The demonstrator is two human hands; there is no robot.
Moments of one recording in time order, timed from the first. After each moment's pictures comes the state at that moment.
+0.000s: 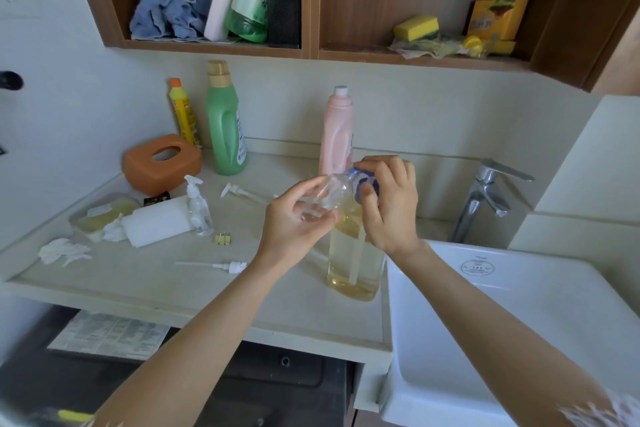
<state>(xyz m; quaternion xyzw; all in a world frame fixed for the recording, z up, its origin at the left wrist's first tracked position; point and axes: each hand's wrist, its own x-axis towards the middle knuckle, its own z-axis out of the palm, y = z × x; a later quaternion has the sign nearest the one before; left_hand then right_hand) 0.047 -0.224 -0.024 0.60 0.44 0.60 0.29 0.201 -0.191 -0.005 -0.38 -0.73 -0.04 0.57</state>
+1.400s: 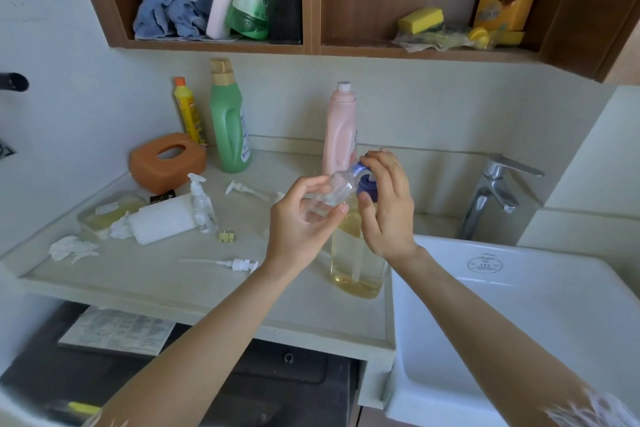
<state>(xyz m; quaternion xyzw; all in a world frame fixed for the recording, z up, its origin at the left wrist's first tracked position) 0.062 -0.230 -0.024 0.60 0.43 0.64 0.22 0.203 -0.183 -0.026 -0.31 -0.75 -0.02 0.58</state>
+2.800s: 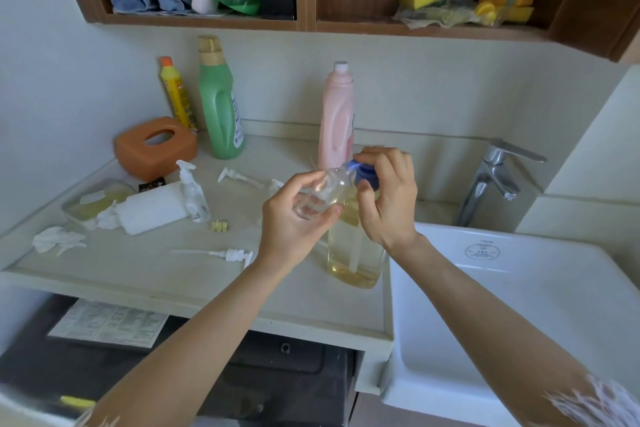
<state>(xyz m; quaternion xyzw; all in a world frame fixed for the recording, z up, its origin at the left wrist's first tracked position) 0.057 -0.224 -0.041 0.61 0.42 0.64 0.23 0.199 -0.182 -0.026 -0.35 -0.72 -0.01 0.60</state>
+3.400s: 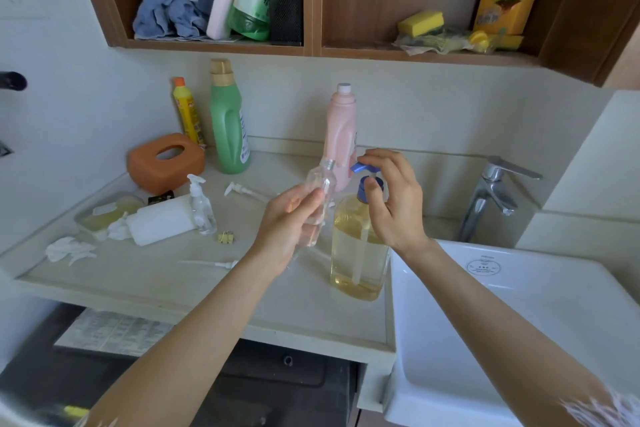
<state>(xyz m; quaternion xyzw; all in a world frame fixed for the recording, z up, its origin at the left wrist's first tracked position) 0.043 -0.222 -0.018 0.47 0.40 0.60 0.51 0.206 -0.190 0.000 -0.36 -0.74 0.05 0.57</state>
